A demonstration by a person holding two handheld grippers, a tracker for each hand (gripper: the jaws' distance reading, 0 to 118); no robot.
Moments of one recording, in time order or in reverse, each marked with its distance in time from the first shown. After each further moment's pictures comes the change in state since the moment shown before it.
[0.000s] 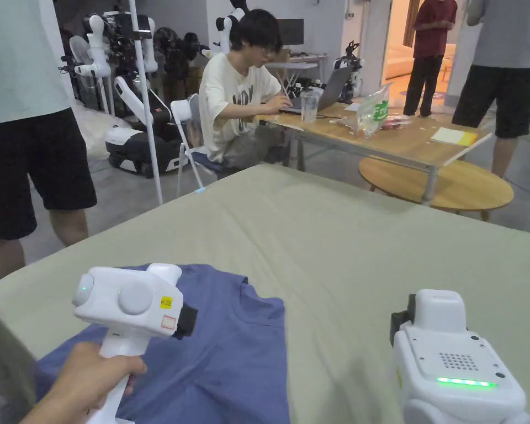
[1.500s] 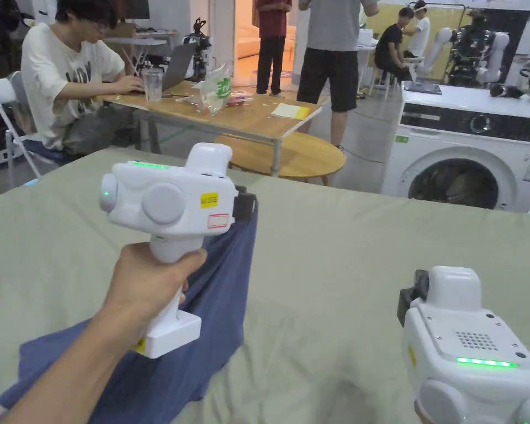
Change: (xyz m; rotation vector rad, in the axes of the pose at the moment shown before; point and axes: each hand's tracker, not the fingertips) left arm 0.307 0.089 0.063 0.433 -0.566 -0.365; right arm 0.197 0.002 0.106 0.029 -0.367 -0.042
